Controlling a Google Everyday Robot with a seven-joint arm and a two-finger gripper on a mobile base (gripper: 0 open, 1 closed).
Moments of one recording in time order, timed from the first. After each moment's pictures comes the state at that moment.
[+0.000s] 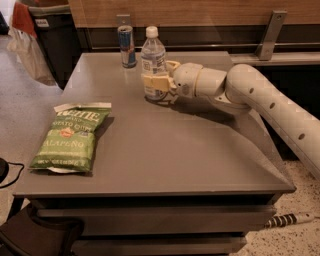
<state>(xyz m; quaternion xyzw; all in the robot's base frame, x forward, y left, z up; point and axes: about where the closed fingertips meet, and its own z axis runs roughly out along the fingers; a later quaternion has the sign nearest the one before) 0.699 0.006 0.883 -0.38 0.61 0.34 0.60</state>
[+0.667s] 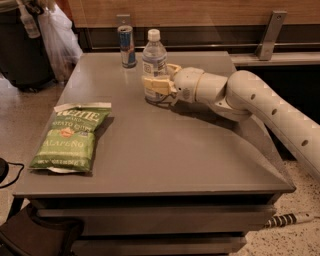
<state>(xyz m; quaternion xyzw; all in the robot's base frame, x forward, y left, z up) 0.692 0.004 0.874 -0.37 0.62 0.34 0.60</state>
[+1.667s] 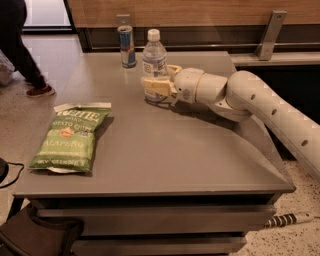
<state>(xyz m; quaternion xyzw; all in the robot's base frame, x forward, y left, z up) 0.692 0.004 0.876 -0.37 0.62 0.34 0.60</state>
